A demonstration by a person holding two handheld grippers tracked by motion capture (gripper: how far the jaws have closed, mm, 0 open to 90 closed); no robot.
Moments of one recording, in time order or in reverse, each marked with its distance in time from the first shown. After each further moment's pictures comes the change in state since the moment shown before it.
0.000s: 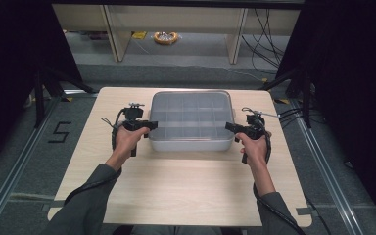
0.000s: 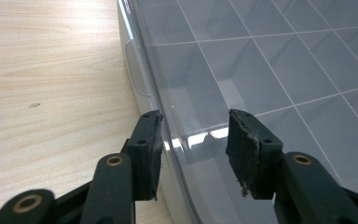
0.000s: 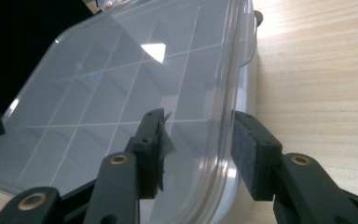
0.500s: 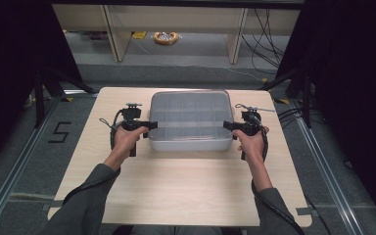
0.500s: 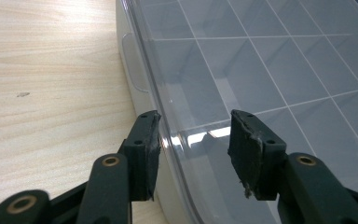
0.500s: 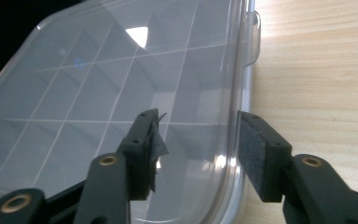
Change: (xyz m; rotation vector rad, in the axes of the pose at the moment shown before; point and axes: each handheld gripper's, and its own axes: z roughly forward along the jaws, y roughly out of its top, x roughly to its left) left arm 0.007 0.000 -0.001 0.028 -0.043 -0.041; right arm 0.001 0.011 0.012 -0.039 -0.089 -0.238
